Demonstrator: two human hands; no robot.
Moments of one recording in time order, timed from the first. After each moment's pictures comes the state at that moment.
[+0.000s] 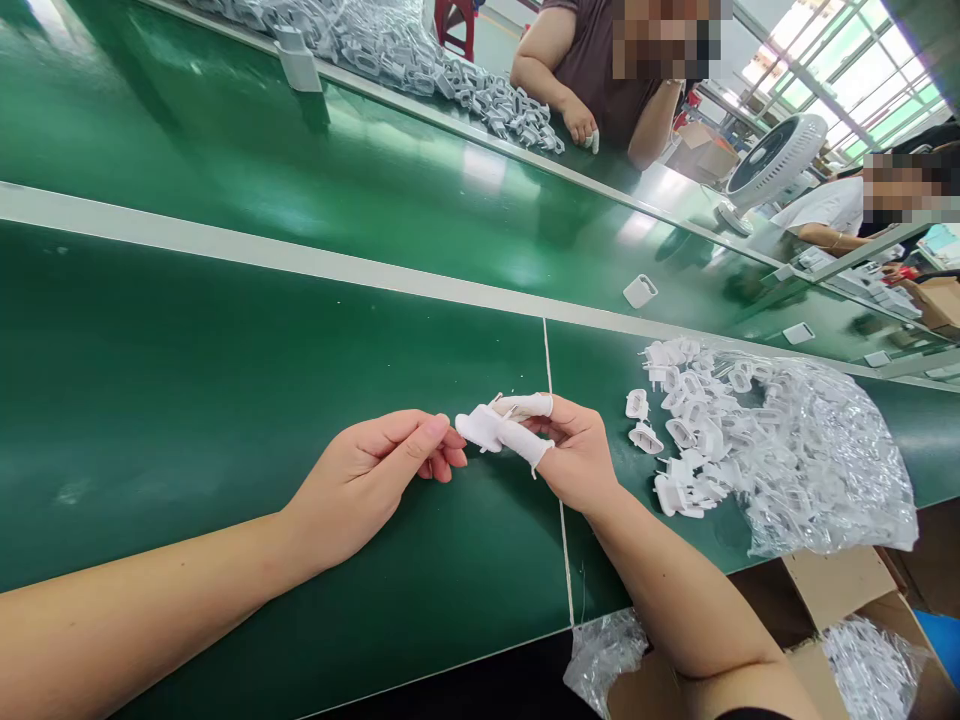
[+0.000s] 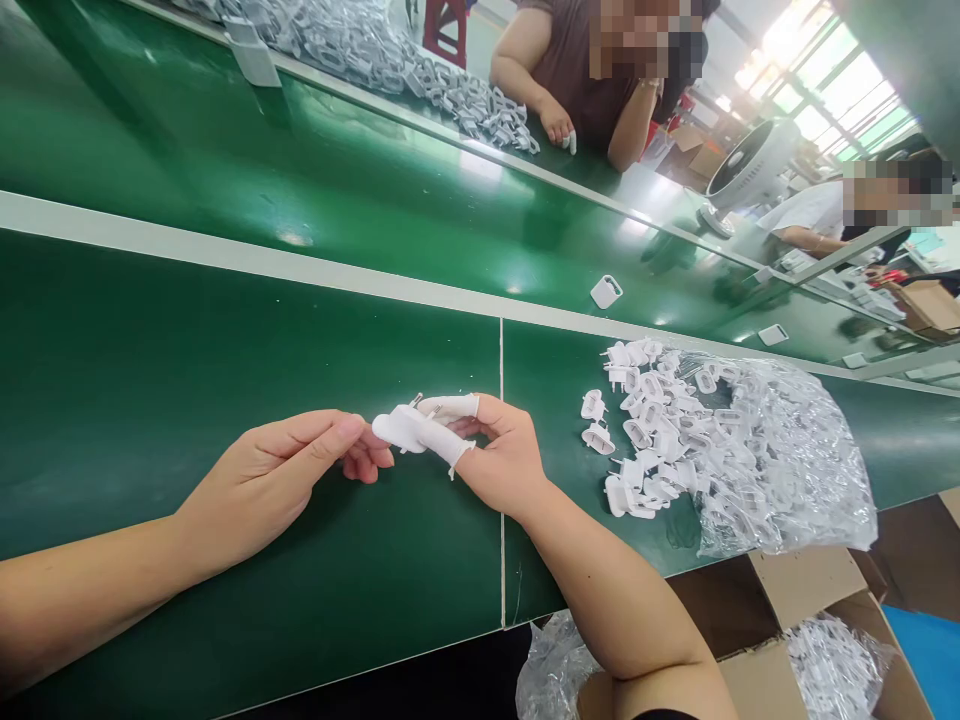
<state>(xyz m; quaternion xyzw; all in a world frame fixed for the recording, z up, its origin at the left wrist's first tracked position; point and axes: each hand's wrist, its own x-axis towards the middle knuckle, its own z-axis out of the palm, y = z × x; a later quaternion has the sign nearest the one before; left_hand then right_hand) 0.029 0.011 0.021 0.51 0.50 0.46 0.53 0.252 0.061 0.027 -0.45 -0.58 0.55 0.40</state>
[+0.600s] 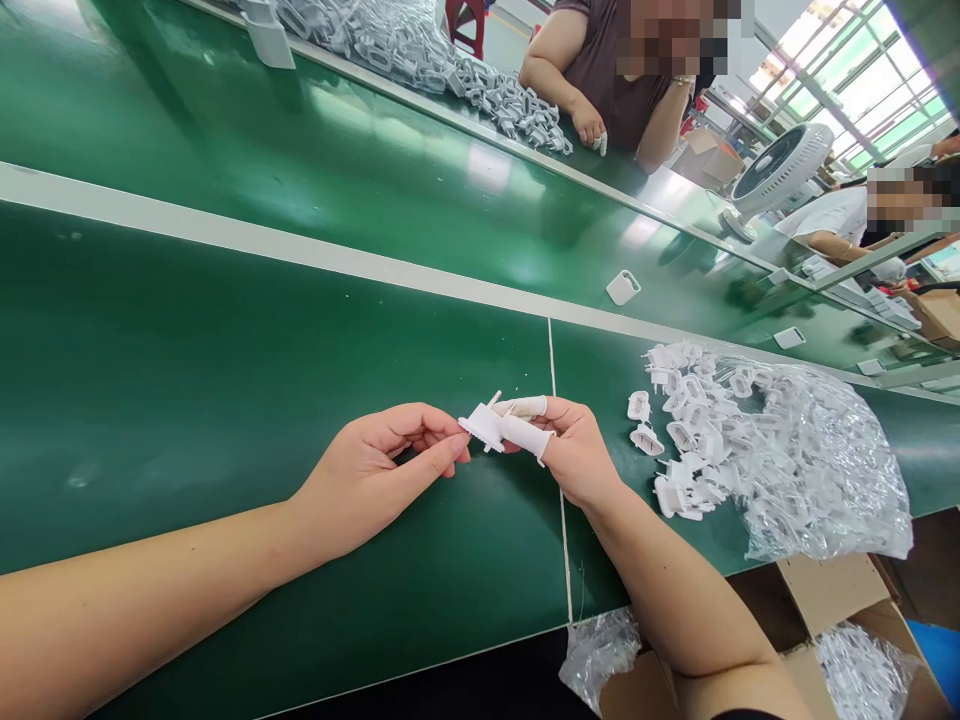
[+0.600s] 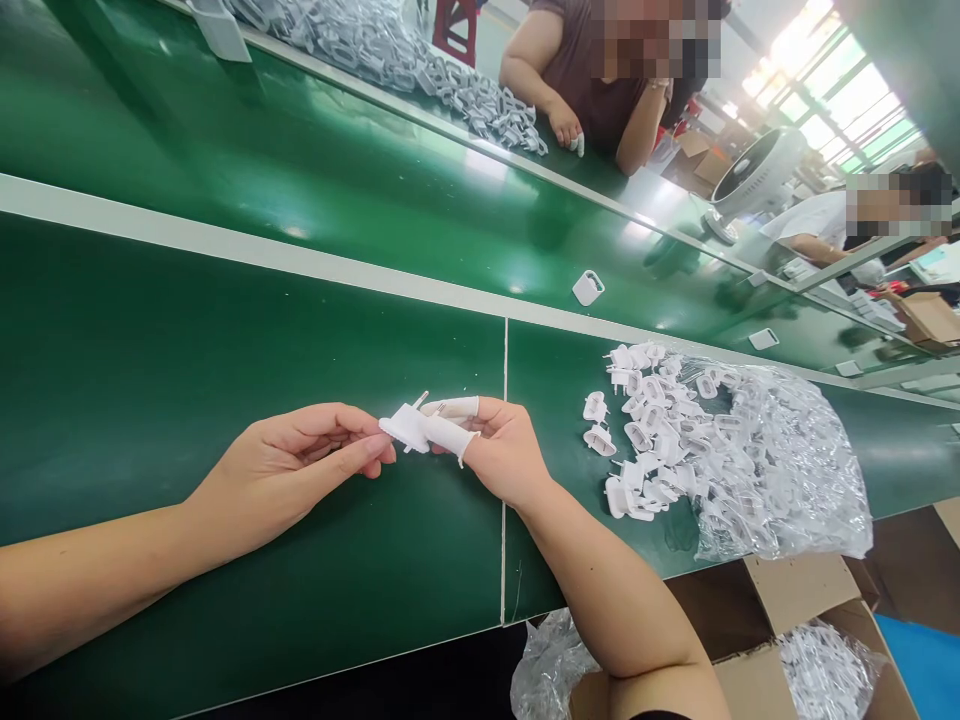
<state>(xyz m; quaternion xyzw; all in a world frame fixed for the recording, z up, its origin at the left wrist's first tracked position) 0.031 0.007 0.018 0.51 0.52 0.45 0.52 0.251 0.068 0.027 -0.47 -0.46 0.68 0.33</state>
